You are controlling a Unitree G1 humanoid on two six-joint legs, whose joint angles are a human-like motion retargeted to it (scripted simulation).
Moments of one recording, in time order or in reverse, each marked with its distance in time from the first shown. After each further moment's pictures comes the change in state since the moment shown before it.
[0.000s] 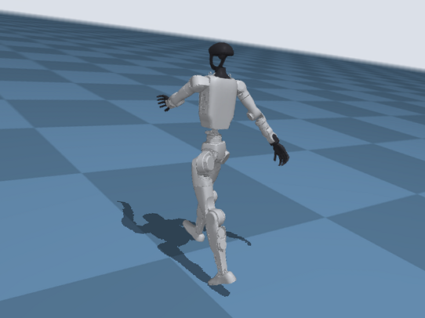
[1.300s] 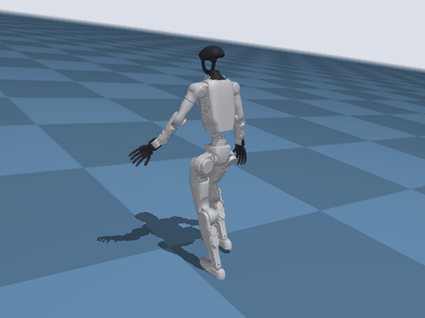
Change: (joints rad) left arm 0.525 0.257 0.335 0.381 -0.097 0.015 -0.052; right arm -0.506 0.217 0.207 -0.228 0.179 -0.067 -0.203; waist 0.384 -0.125 0.203; left_leg -0.227 -0.223 0.195 0.250 -0.632 0.189; right_leg -0.157 -0.008 0.143 0.885 -0.173 -0.142
